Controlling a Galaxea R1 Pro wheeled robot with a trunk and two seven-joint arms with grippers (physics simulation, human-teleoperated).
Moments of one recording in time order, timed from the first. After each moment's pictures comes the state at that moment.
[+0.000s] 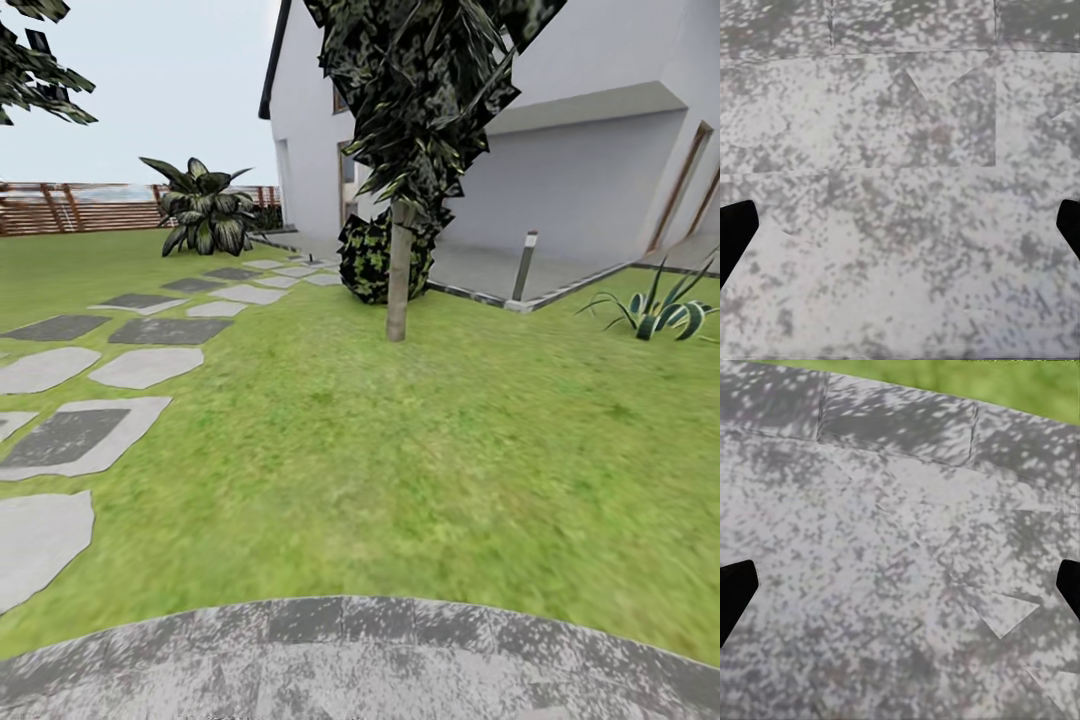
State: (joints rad) left arm -0.28 0.10 0.10 -0.18 0.02 -0.26 0.01; right arm -0.19 -0.05 0.01 -0.42 0.06 -0.21 0.00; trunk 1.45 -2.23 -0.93
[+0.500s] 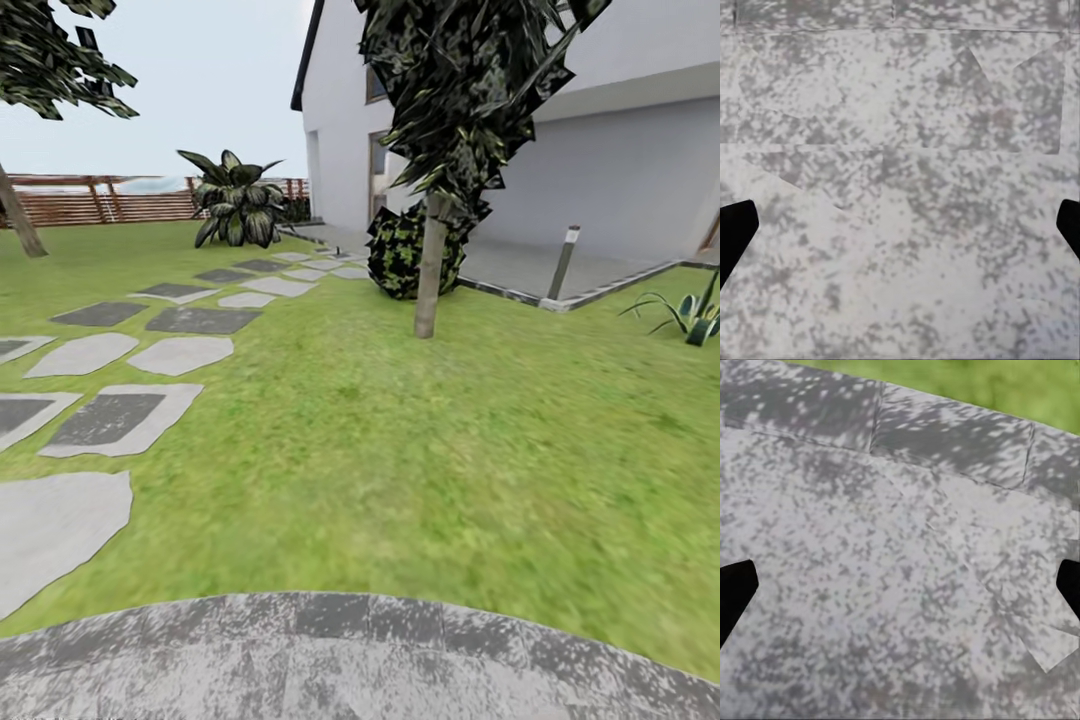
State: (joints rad) left arm -0.28 0.11 0.10 -0.18 0.02 -0.26 0.01; right arm -0.19 -0.05 0.01 -0.42 0.06 -0.21 0.00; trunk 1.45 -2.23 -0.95
